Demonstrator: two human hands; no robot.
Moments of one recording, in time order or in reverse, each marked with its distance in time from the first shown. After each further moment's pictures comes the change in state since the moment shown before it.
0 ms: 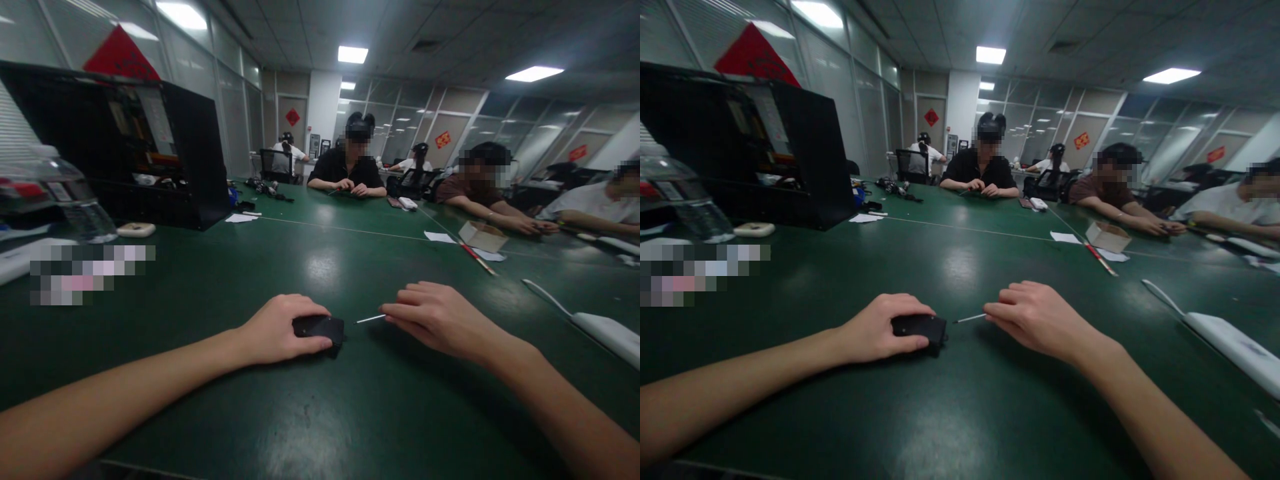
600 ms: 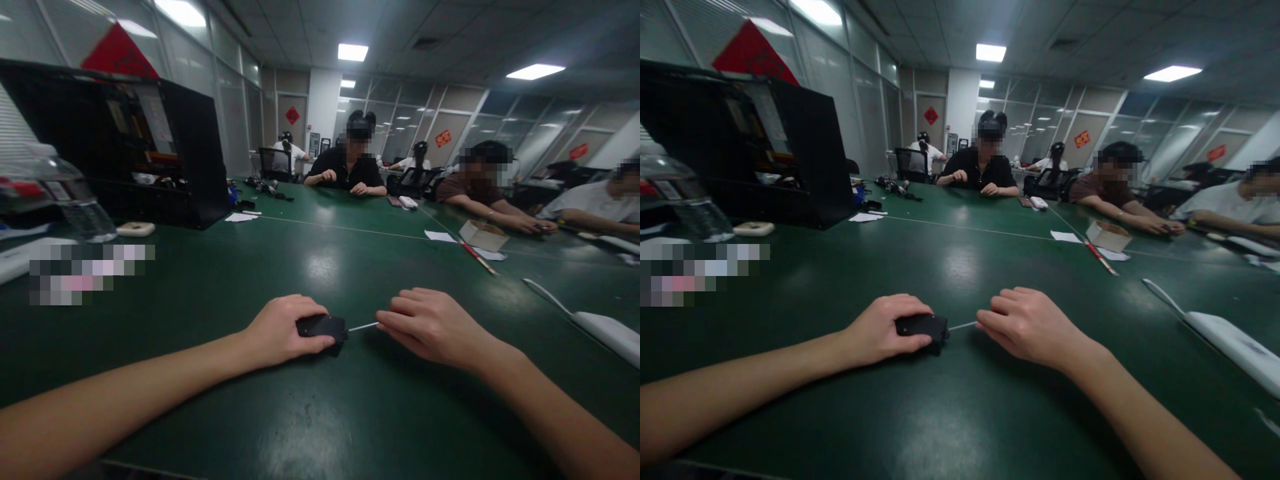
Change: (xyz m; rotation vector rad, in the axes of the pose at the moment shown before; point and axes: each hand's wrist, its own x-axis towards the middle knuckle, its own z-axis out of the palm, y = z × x) left_hand -0.001 -0.004 0.011 0.048 0.078 0.005; right_hand 0.007 -0.016 0.007 -0.034 0.064 -0.061
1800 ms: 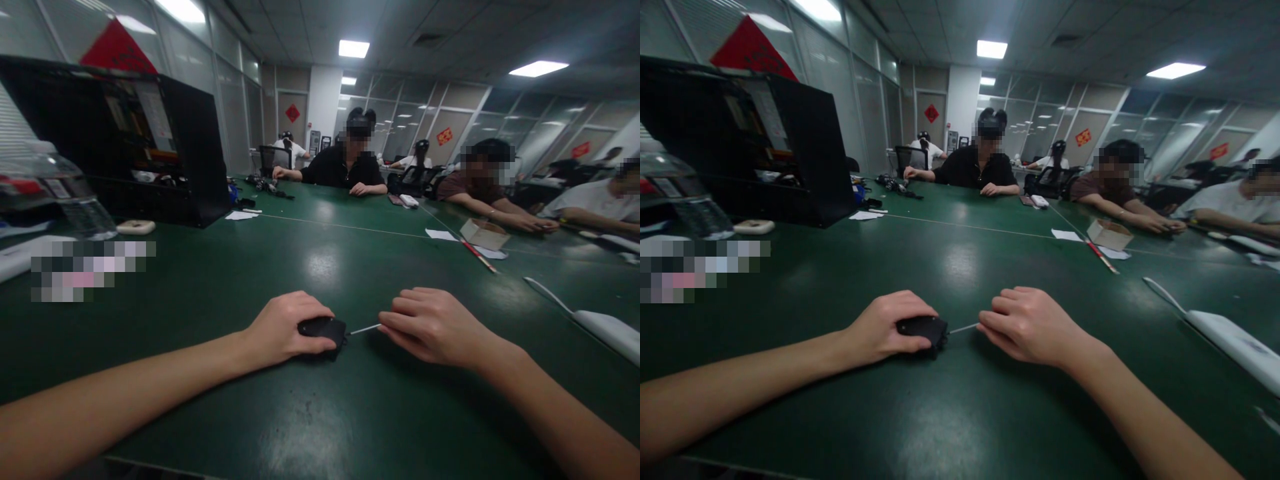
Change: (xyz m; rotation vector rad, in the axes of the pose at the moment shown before) left_hand 0.000 -0.002 0.000 -0.013 -0.003 0.101; right_hand -0.001 0.001 -0.001 0.020 -0.024 -0.016
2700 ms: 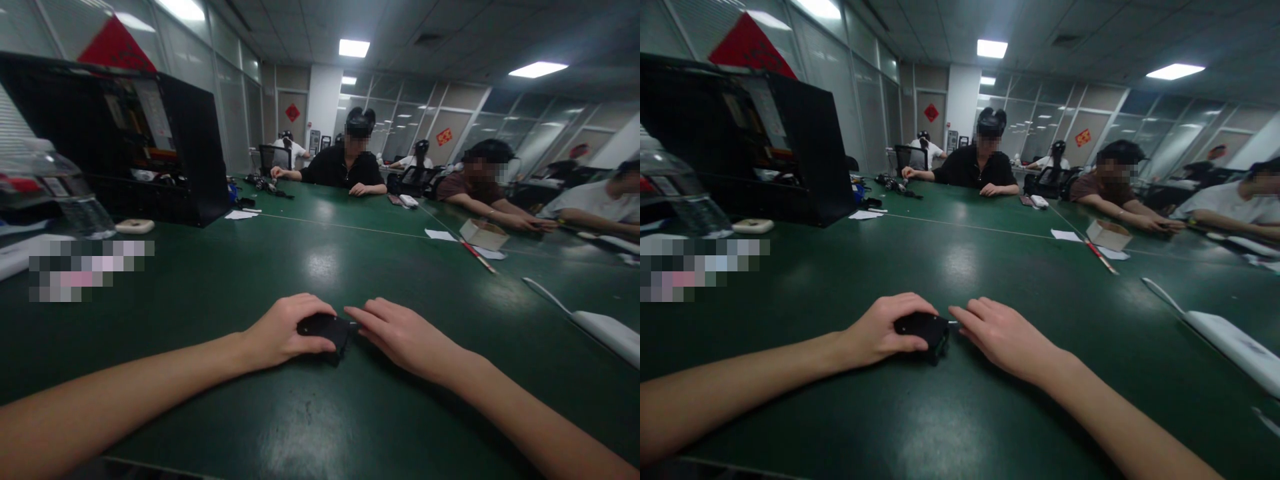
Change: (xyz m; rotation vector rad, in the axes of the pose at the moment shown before) left_hand 0.000 0.002 0.000 -0.176 0.012 -0.003; right_hand 0.014 -0.025 0.030 0.169 0.017 0.124
